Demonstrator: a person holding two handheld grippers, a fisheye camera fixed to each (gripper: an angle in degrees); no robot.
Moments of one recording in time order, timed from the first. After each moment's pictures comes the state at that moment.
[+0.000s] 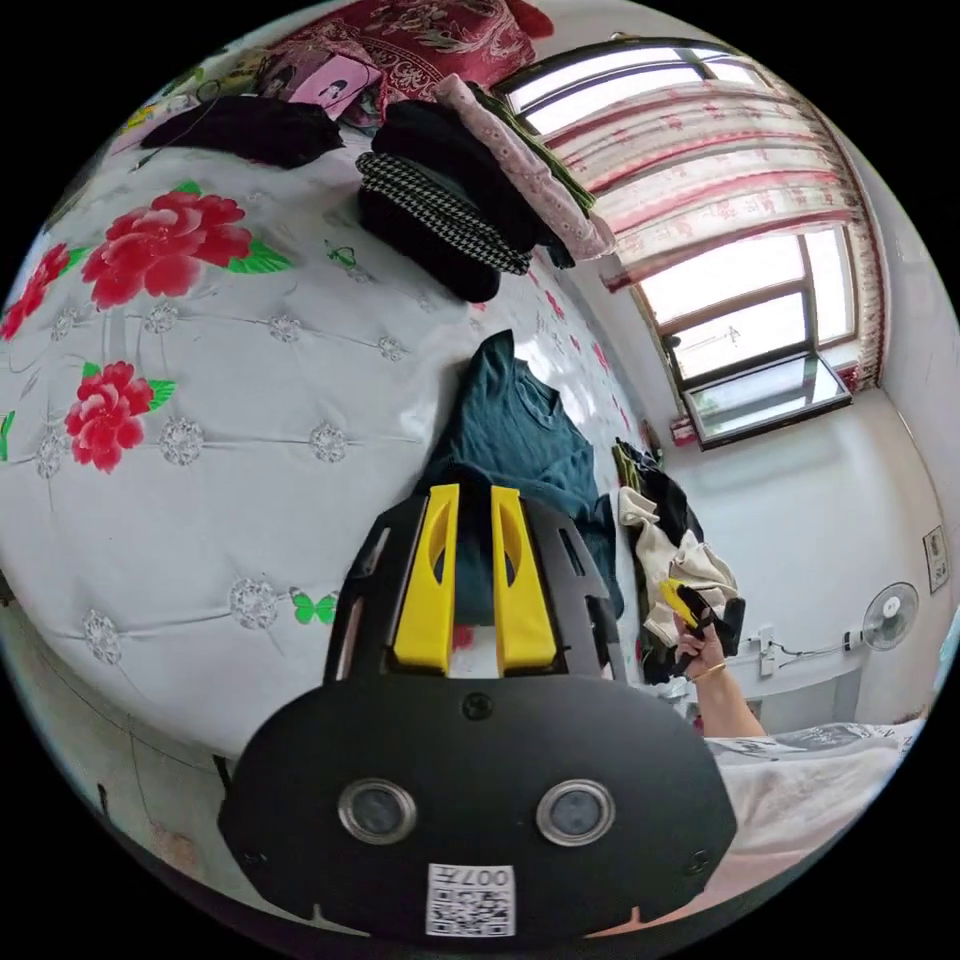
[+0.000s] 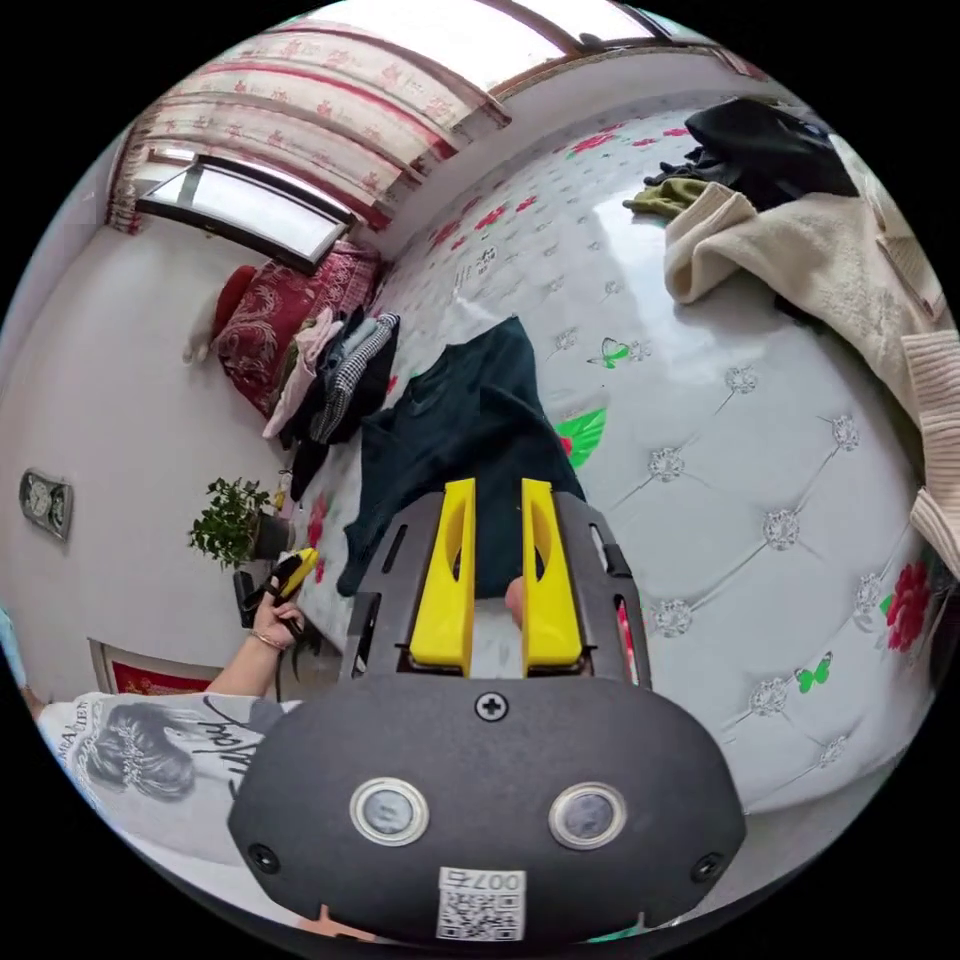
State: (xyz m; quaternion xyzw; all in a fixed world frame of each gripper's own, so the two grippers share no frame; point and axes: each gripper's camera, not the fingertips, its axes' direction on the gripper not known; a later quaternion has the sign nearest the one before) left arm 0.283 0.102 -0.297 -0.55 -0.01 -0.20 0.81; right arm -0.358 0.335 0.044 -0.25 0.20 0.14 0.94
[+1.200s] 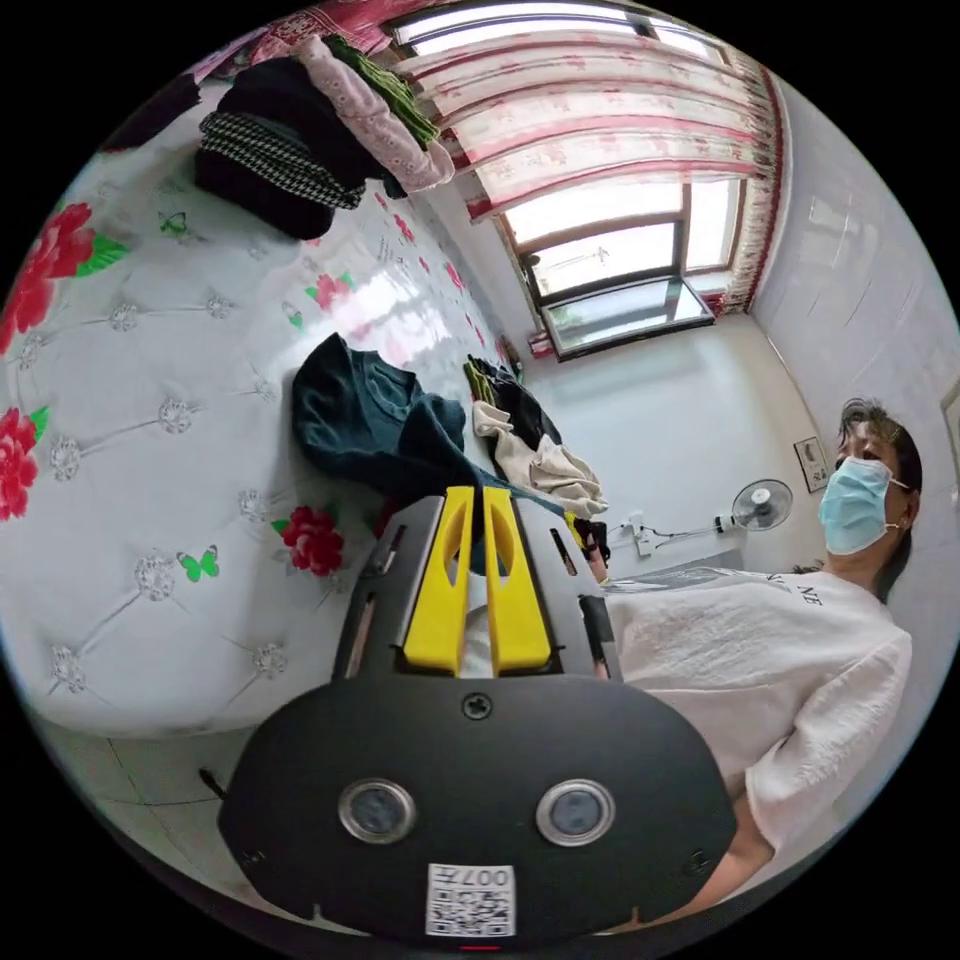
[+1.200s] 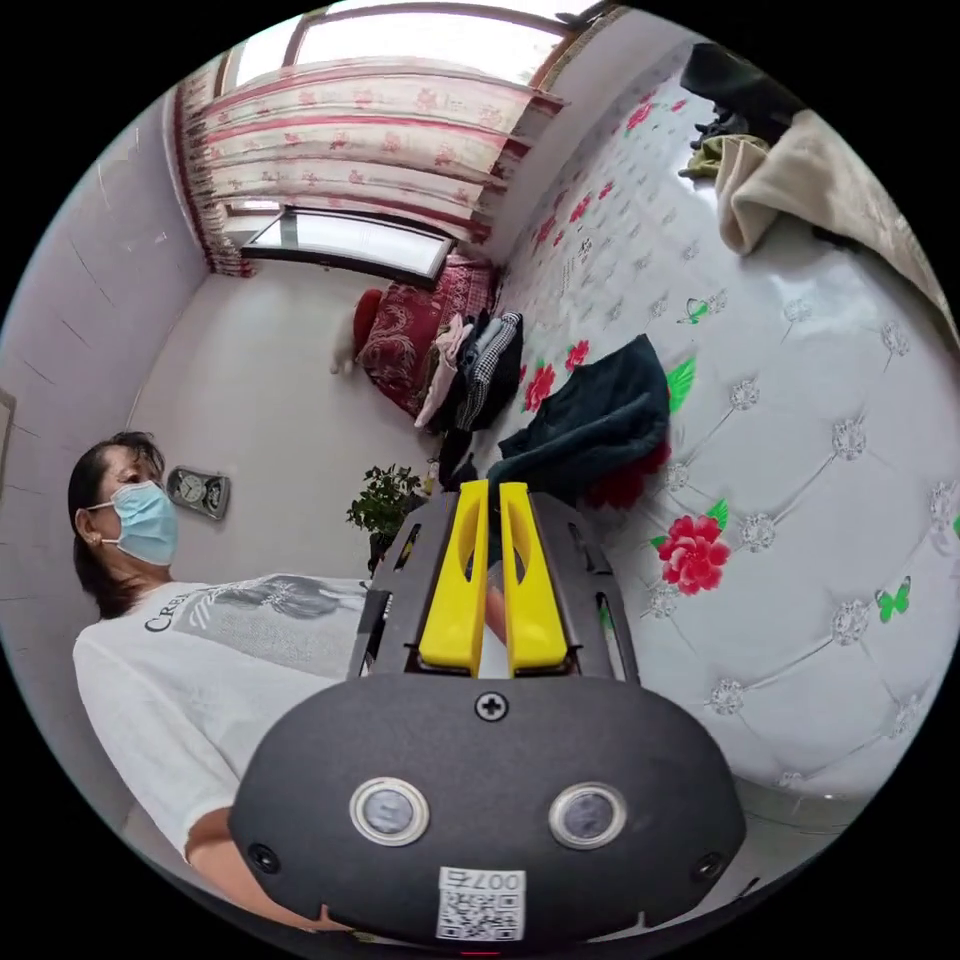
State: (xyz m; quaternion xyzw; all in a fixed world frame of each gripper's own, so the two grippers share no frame) left arm 0.252 0.037 -0.304 -0.59 0.24 -0.25 0.73; right arm -0.320 0.343 -0.152 -0.21 -0.03 0.20 0.96
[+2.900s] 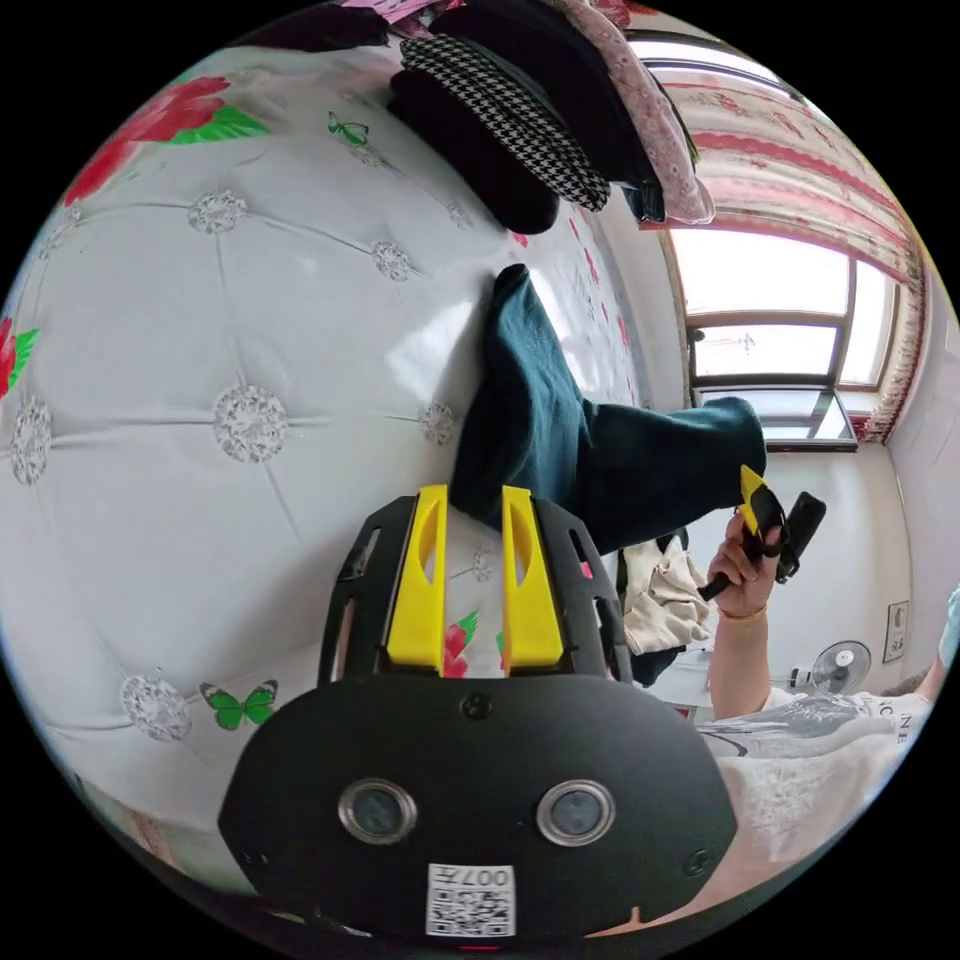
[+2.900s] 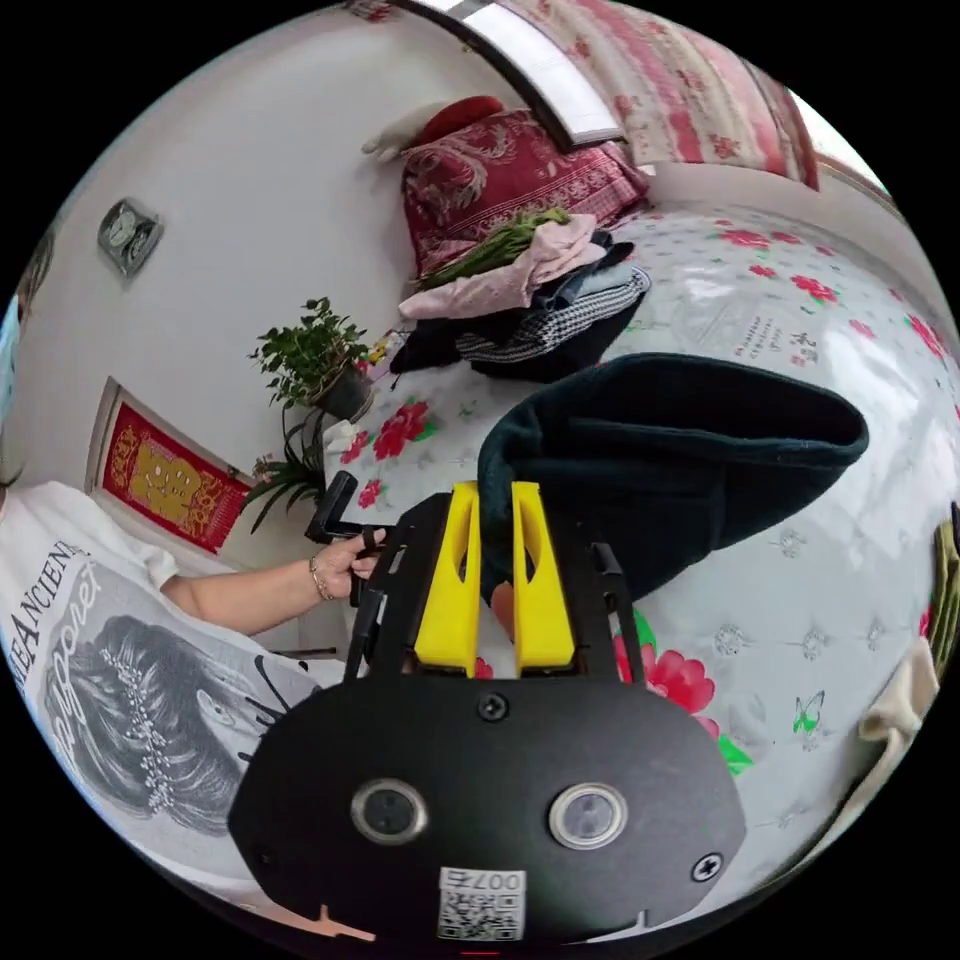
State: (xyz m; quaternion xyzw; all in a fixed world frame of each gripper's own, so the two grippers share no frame) left arm 0.214 0.199 -0.240 -0.60 0.01 -0.29 0.75; right arm -0.399 0.323 0.166 -0.42 0.00 -0.15 0.90
